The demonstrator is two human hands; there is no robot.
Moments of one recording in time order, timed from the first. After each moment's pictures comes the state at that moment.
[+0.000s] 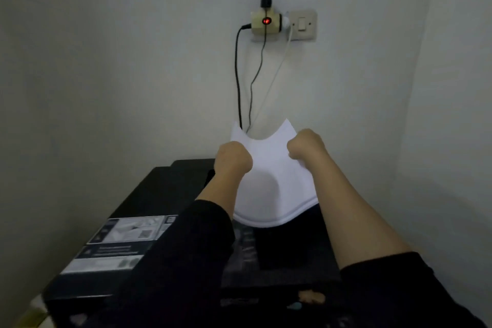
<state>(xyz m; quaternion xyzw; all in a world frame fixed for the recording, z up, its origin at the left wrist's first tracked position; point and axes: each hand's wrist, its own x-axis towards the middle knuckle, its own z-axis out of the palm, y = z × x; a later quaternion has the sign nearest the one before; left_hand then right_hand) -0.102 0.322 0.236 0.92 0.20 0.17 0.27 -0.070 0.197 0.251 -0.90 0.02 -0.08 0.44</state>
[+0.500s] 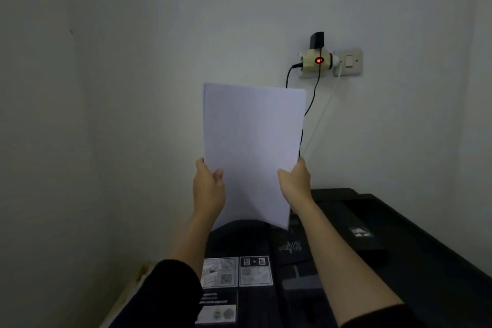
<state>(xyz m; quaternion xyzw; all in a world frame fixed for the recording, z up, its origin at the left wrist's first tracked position) -0.133 0.501 0.229 0.78 0.11 0.40 0.47 -0.074 0.353 0.233 -0.72 -0.10 -0.14 0.68</state>
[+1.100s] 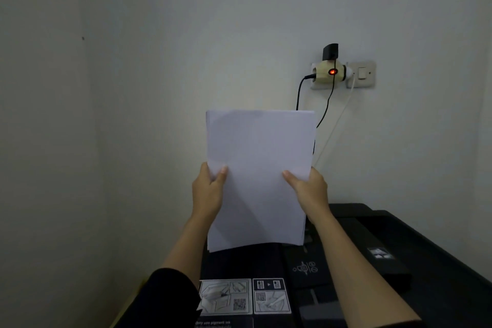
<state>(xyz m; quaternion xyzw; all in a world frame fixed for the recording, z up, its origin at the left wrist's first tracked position) -0.119 0.535 0.242 0.73 0.04 0.42 0.55 -0.045 0.358 0.230 -0.69 -0.13 -0.18 0.69</state>
